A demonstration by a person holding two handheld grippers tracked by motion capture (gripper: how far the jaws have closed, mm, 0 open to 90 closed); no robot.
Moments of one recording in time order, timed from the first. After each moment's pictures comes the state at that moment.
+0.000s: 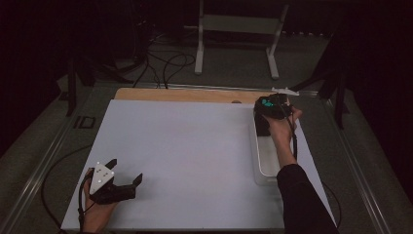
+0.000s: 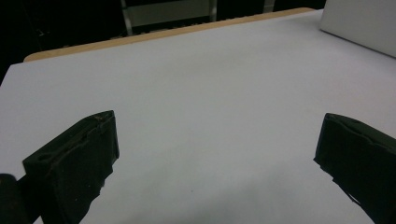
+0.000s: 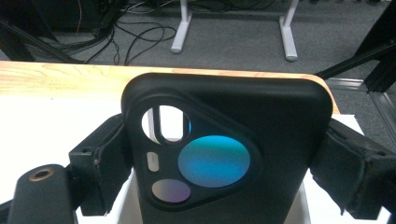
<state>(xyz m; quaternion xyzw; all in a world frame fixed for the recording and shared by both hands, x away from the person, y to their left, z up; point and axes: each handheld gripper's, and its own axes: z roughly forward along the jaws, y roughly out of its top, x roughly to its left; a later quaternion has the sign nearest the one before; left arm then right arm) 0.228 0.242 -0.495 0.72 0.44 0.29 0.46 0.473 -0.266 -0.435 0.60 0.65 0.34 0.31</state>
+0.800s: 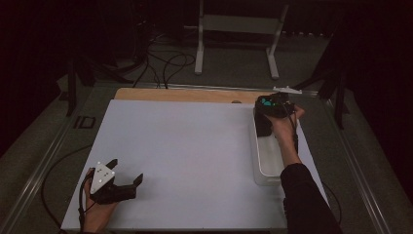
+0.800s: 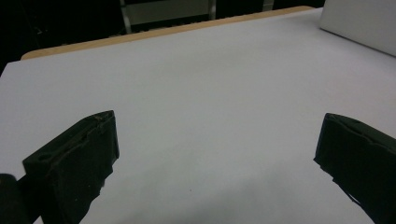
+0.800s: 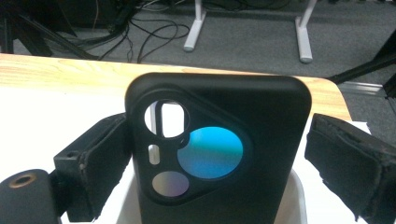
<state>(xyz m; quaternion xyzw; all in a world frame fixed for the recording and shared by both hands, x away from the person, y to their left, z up) 0.229 0.241 -0.495 0.72 0.44 0.28 0.46 0.474 -0.274 -0.431 0.58 0.67 0.36 0.29</state>
